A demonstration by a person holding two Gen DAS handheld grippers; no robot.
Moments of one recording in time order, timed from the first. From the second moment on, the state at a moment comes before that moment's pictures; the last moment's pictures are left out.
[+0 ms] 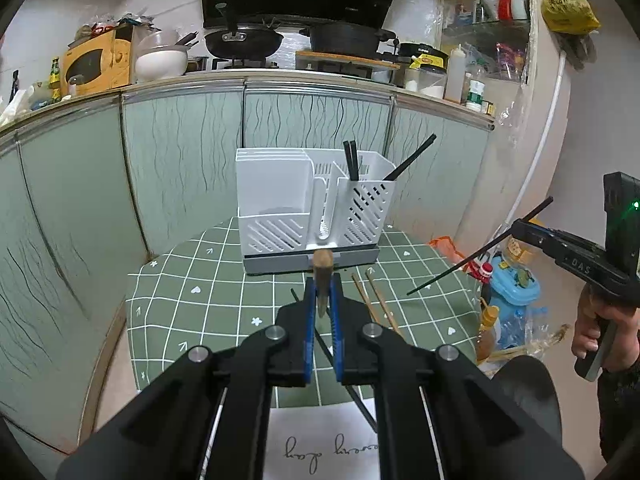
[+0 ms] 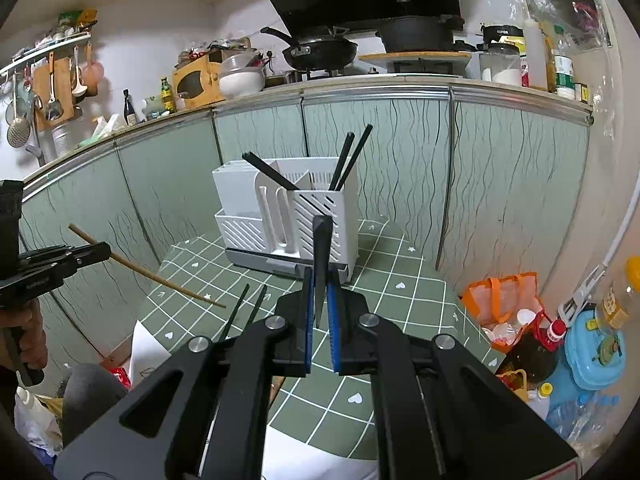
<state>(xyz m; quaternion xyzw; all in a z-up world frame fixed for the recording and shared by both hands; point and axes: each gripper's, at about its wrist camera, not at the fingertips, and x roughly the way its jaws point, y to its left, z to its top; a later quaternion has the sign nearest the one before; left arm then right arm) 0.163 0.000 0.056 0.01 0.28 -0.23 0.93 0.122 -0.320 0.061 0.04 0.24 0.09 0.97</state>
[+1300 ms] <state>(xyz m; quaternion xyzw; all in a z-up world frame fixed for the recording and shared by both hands) 0.273 -0.073 0.174 -0.01 0.21 -0.29 0.93 0.221 -0.325 0.183 0.04 0.17 0.12 0.98</state>
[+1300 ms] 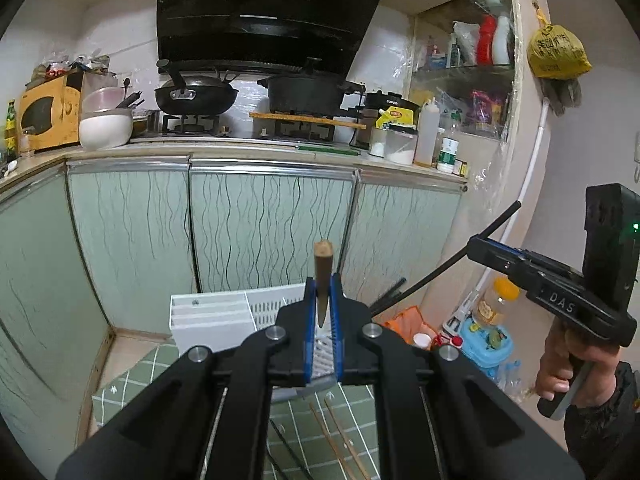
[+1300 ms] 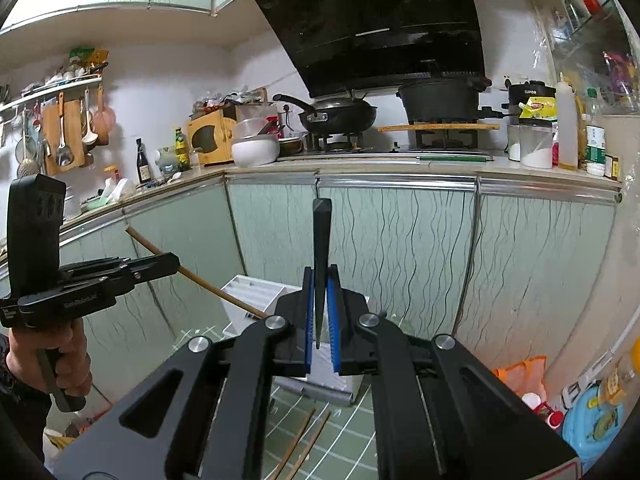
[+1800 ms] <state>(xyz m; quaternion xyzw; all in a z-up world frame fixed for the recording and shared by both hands) 0.343 -0.106 0.141 -0.02 0.25 -0.31 0.92 0.292 -0.342 0.142 0.08 0.19 0.13 0.97</state>
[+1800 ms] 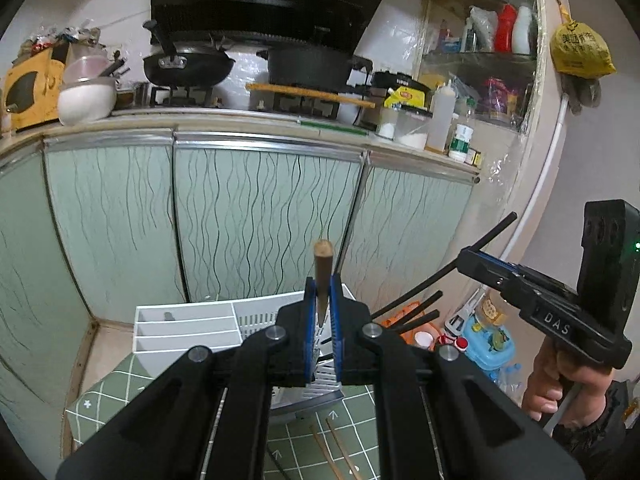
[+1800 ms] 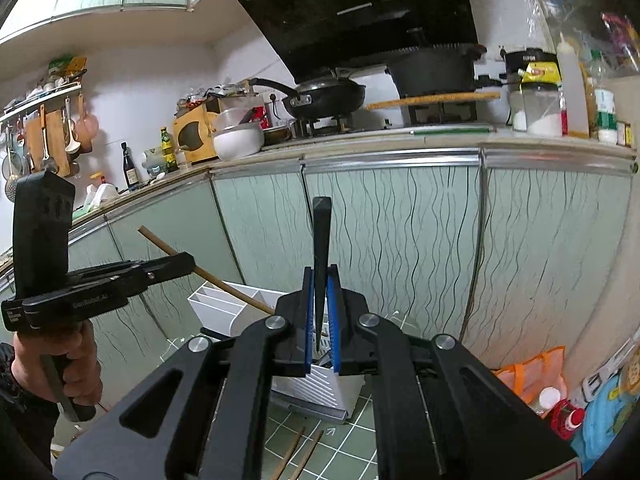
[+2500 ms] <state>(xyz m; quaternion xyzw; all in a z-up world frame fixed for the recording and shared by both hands) 0.321 -0.103 0.116 0.04 0.24 -0.26 0.93 0.285 -0.349 0.100 0.03 0.23 0.08 0.97</state>
